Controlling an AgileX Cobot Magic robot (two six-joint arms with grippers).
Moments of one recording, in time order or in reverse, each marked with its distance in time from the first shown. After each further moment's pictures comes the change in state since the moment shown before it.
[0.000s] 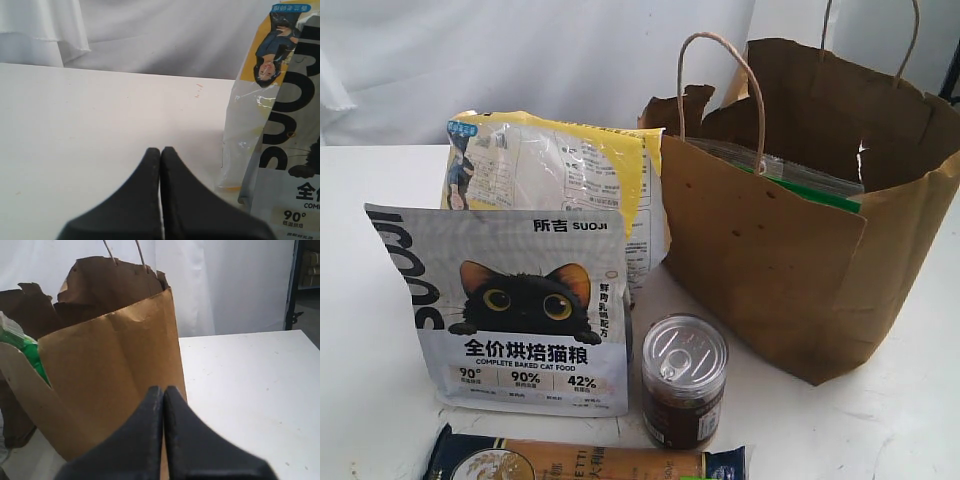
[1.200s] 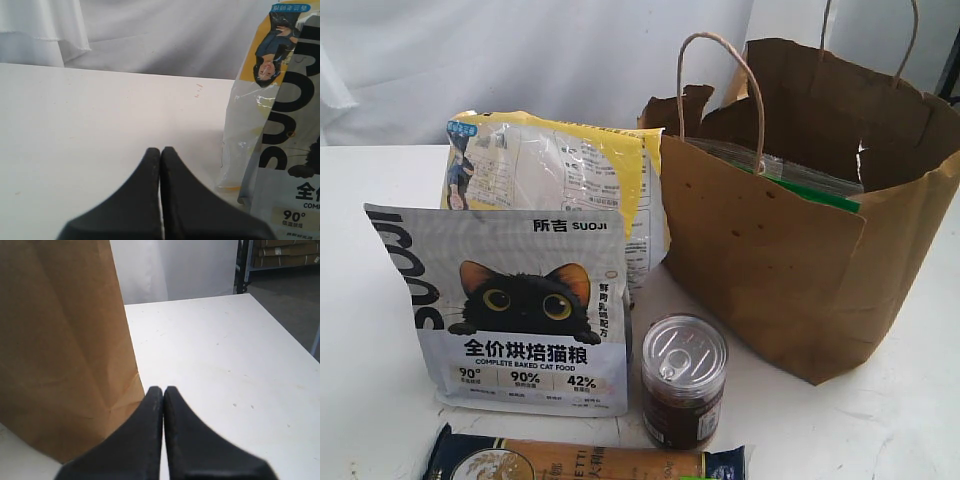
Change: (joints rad) left arm 0.000 0.000 0.000 0.000 0.000 0.000; right arm 0.000 -0.209 0.191 -0.581 0.028 0.539
